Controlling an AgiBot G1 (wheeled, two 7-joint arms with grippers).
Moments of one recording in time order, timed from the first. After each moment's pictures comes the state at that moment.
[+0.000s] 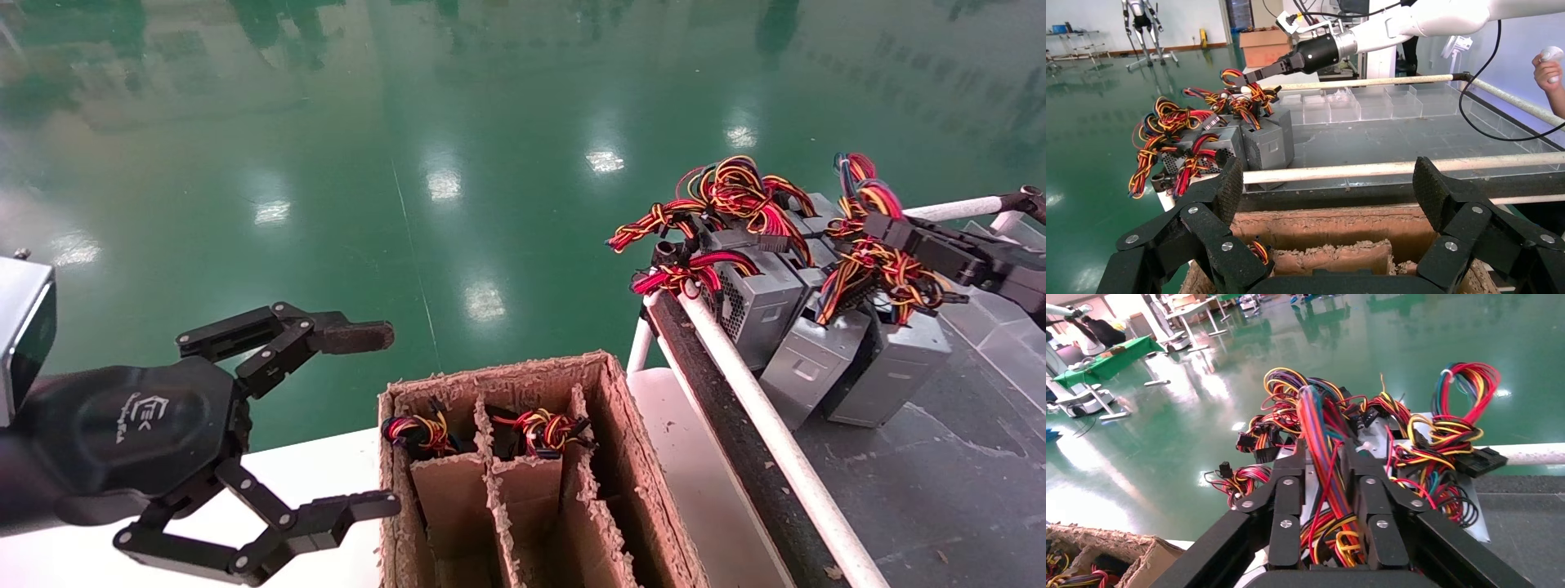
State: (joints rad) left arm -1.10 0.57 0.39 -1.25 0.65 1.45 -0.13; right arm 1.60 -0.73 -0.47 0.00 -0.93 -1.37 0.02
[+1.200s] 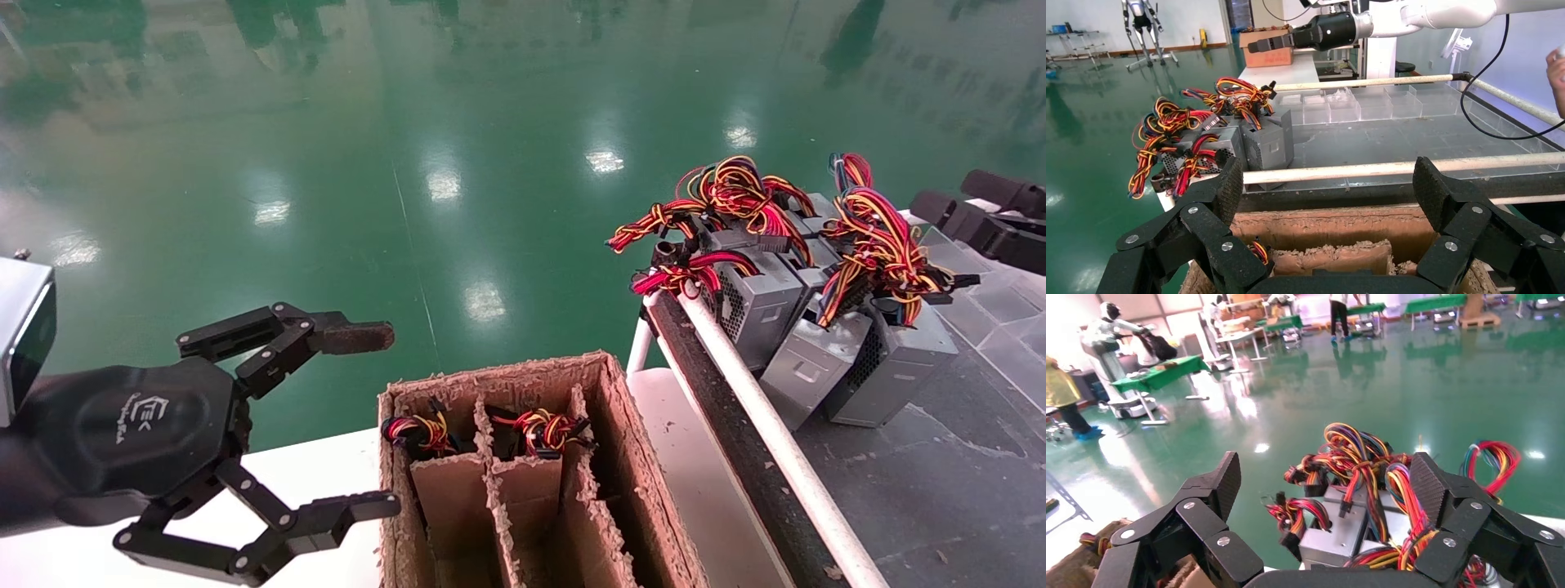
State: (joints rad) left arm -1.10 0.57 0.39 -1.25 0.65 1.45 -0.13; right arm 1.59 -0.65 -0.44 0.07 -0.88 -1.55 -0.03
